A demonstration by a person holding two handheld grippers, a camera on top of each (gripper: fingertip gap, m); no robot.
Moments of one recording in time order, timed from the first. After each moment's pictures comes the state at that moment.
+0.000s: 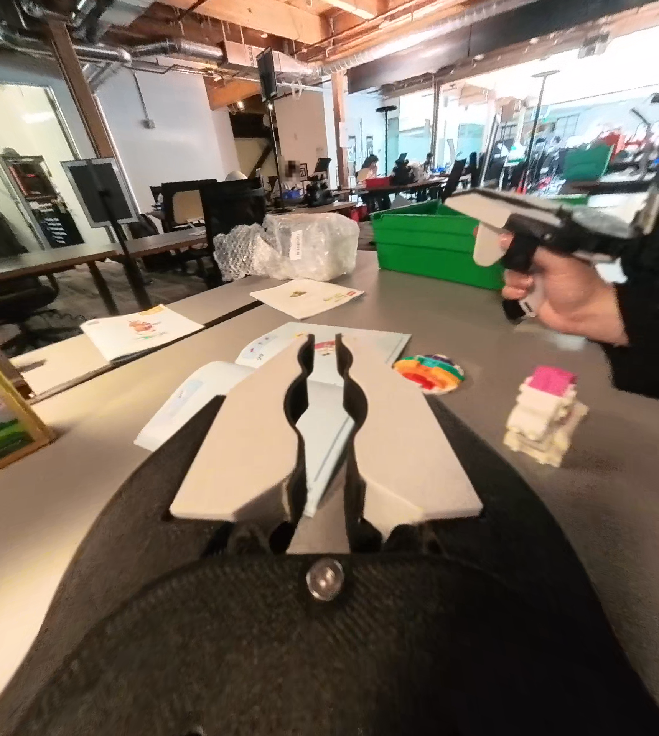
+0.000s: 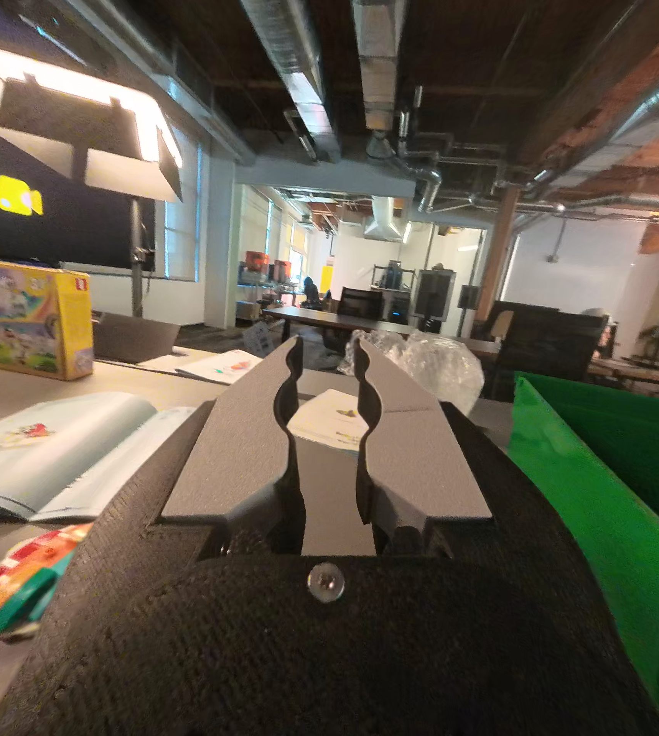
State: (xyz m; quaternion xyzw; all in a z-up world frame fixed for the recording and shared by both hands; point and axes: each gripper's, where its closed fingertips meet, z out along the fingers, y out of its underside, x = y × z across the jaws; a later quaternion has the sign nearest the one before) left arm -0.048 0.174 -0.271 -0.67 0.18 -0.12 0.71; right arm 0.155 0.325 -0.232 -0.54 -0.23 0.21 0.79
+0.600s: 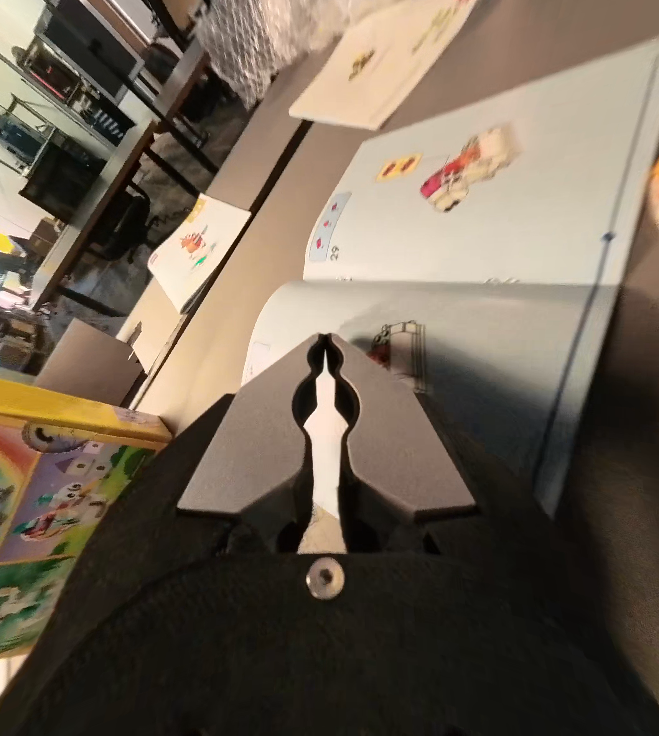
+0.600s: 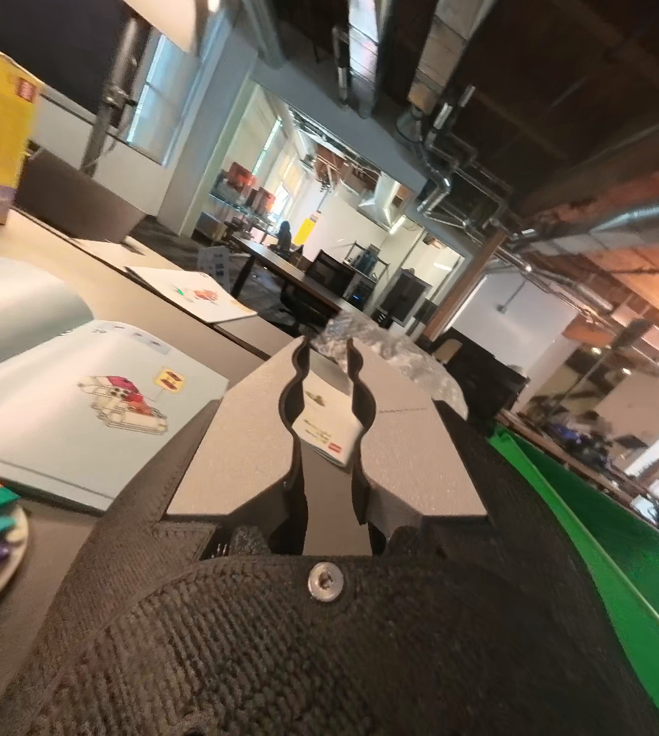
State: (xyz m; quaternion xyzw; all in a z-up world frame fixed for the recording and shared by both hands) left arm -0.083 0.283 -0.350 -0.79 0.31 0.16 0.51; right arm 0.102 0.349 -0.256 -0.51 -0.36 0.04 0.78
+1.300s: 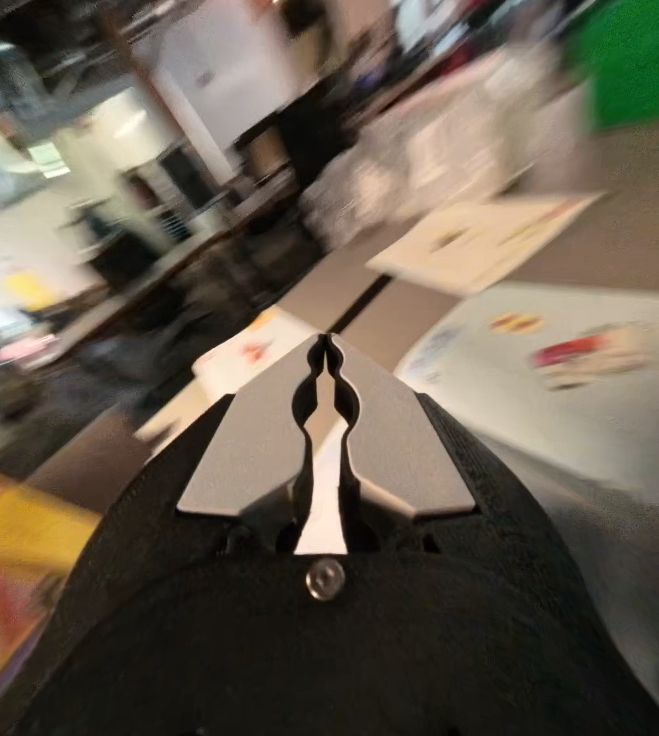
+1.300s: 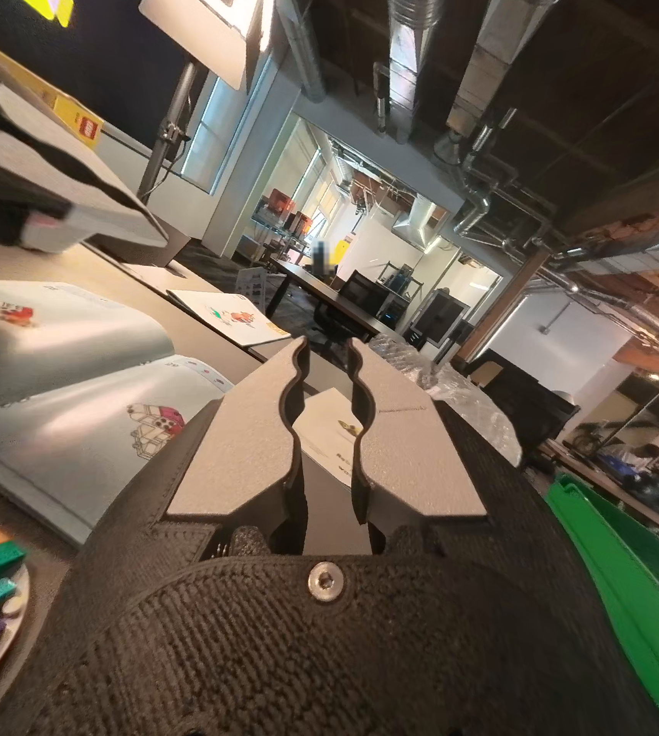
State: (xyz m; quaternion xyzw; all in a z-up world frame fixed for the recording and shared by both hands) left arm -0.091 0.364 -0.282 -0.71 0.26 0.10 0.65; right arm 0.069 0.357 -0.256 -0.49 -0.39 0.08 0.77
